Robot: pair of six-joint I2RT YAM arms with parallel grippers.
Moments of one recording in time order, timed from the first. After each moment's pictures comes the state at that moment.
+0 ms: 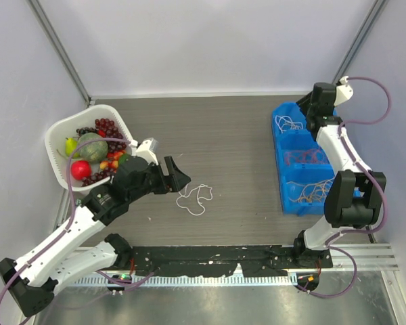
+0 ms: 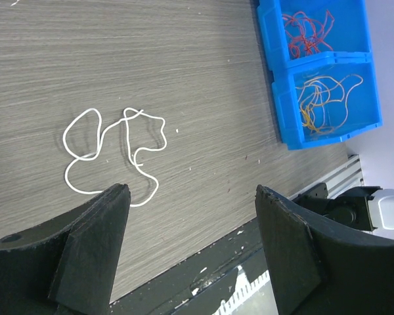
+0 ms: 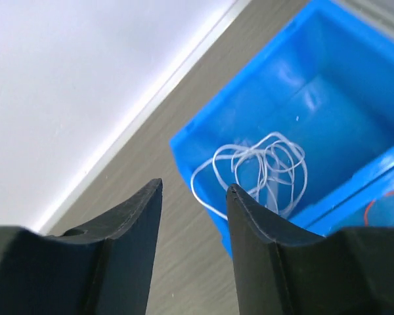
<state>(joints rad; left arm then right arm) -0.73 0.82 0.85 -0.51 -0.03 -0.74 -0.04 1.57 1.24 -0.11 0.30 0.74</state>
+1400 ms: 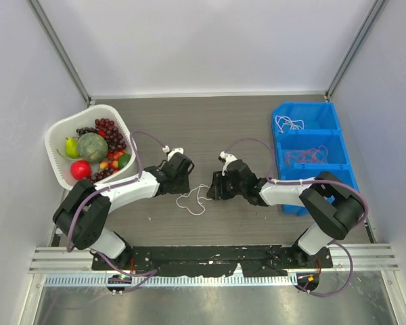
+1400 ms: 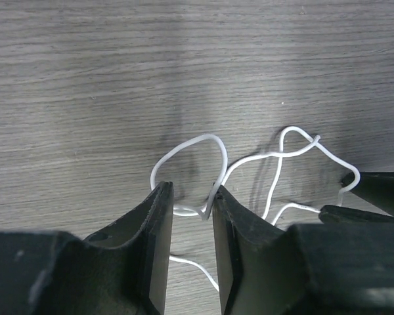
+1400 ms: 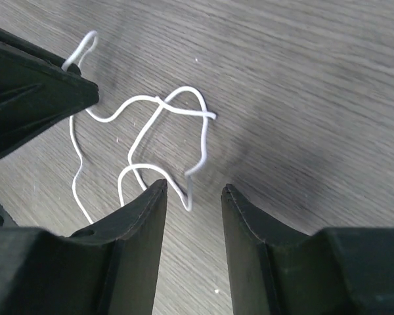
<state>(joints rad) -0.71 1.51 0.82 -0.32 -0.21 -0.69 0.75 1.58 0.63 0.25 -0.19 0.56</state>
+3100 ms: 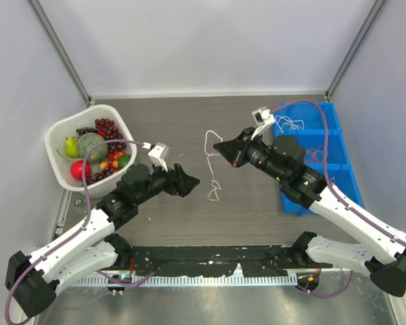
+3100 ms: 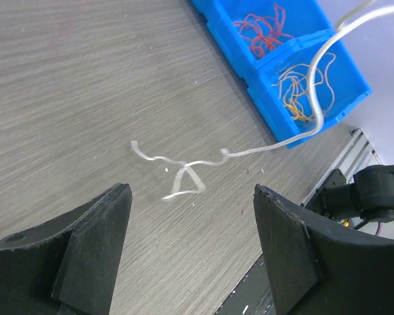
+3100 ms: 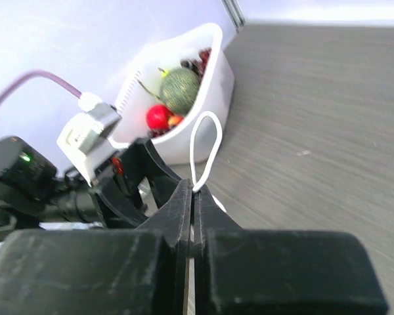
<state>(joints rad) -0.70 0.84 0.59 -0.02 0.12 -0.52 0.78 1.01 0.96 -0.03 -0.06 0.53</state>
